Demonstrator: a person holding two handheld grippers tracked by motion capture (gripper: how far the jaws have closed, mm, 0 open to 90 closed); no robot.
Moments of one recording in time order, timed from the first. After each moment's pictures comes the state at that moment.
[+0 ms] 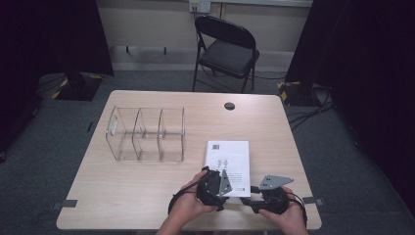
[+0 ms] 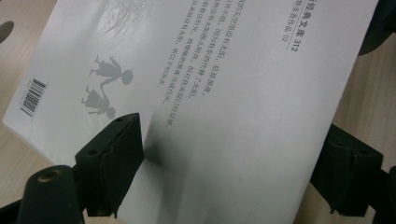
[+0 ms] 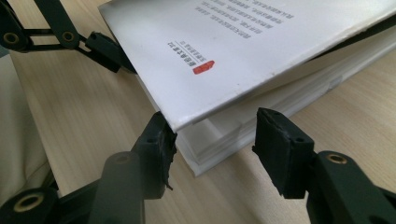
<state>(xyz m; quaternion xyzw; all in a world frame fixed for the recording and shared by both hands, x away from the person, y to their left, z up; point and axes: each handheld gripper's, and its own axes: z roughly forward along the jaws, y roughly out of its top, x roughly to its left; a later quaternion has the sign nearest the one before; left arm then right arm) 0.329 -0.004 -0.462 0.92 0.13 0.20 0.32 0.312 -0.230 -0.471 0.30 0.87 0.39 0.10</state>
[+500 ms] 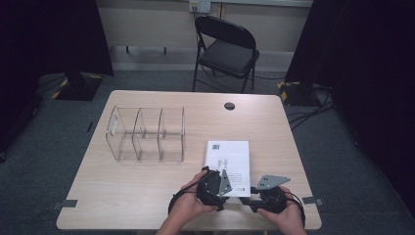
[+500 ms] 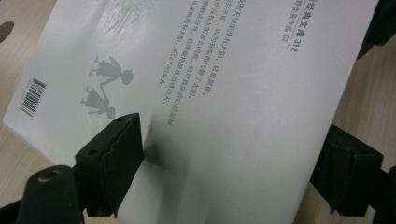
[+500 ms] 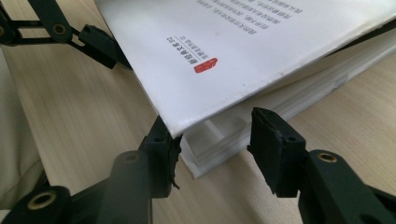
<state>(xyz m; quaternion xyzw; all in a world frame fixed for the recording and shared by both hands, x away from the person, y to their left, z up) 0.329 -0.004 -0.463 0.92 0.13 0.20 0.32 0.315 -0.225 -0.474 0.30 0.87 0.37 0.10</state>
